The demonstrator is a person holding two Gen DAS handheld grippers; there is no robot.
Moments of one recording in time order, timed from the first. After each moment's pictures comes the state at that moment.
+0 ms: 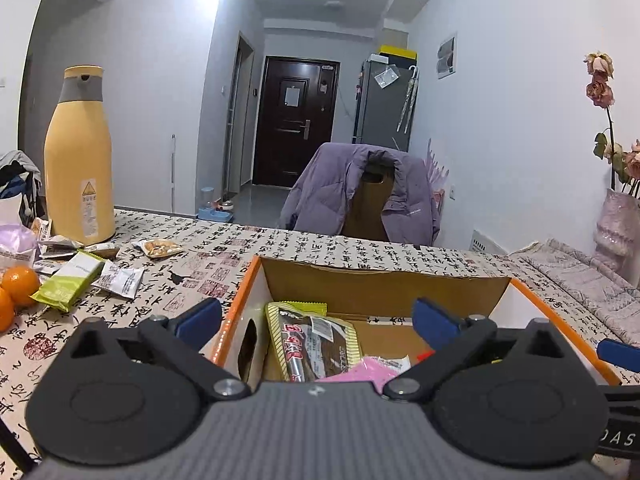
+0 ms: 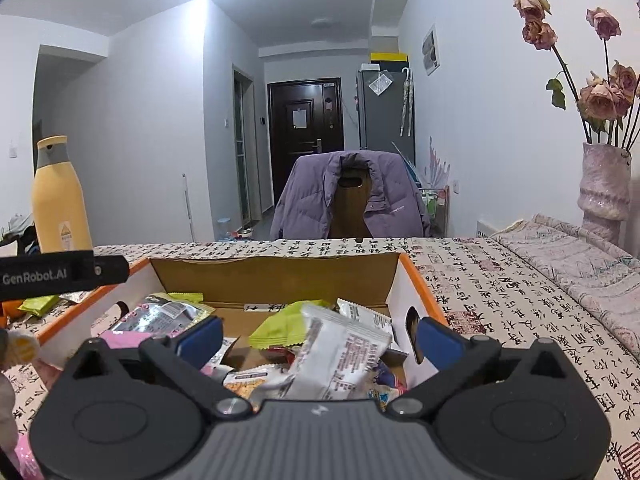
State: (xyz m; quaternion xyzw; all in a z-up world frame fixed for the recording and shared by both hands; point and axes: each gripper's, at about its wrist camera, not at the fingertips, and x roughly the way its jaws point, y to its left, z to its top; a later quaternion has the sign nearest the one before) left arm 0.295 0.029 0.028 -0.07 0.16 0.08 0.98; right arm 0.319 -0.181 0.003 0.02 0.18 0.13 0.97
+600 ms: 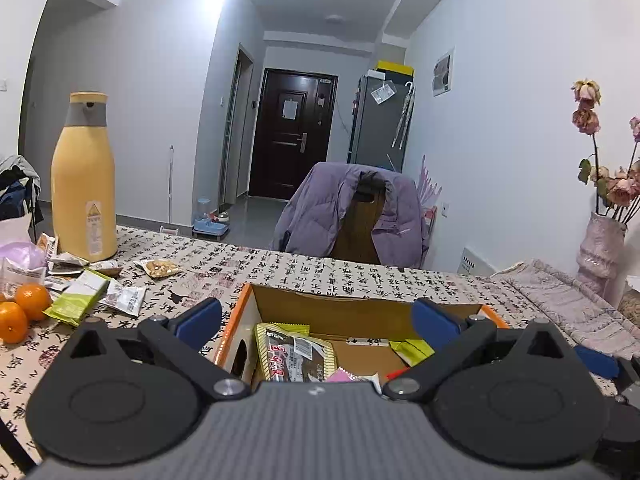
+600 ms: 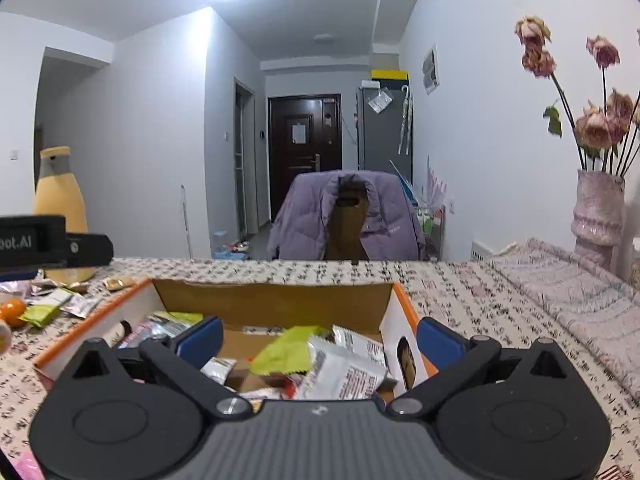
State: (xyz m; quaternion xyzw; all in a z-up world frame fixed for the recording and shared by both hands) left arm 0.264 0.016 0.068 -0.07 0.14 0.07 0.98; right arm 0.306 -0.182 0.029 0.00 0.15 0.12 0.98
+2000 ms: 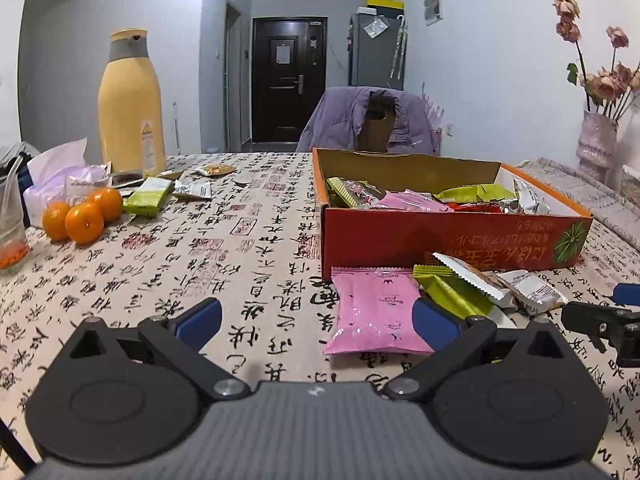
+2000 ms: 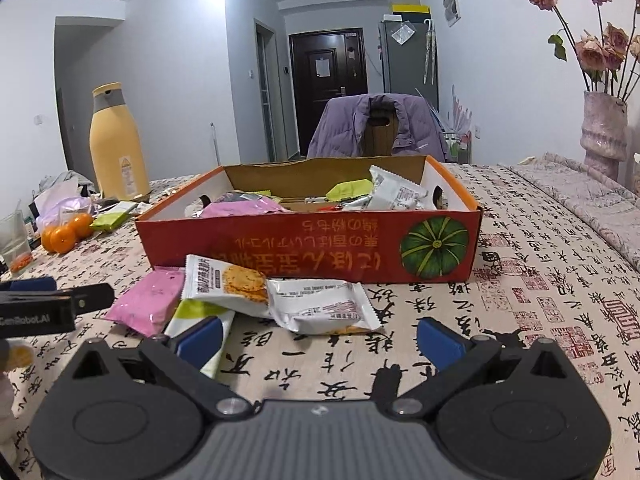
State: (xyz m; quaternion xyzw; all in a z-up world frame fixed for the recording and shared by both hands) left arm 0.147 0.064 -0.016 -0.02 0.24 0.07 0.97; right arm 0.185 -0.175 -0.018 0.01 0.27 0.17 0.95
